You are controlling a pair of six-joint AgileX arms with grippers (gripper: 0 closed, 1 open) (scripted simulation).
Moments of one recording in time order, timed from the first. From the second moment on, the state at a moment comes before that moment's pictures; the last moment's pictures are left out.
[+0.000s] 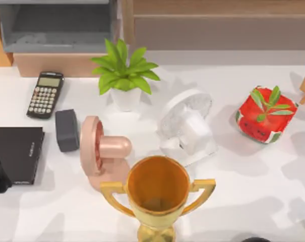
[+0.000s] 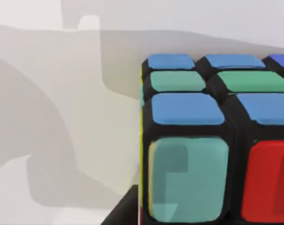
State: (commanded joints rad) left arm 0.00 0.00 0.00 0.00 0.00 0.00; right arm 0.09 1.30 0.65 -0.92 0.00 -0.33
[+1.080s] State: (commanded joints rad) left arm 0.00 0.00 0.00 0.00 0.00 0.00; right arm 0.12 1.33 0.91 -0.84 0.11 -0.26
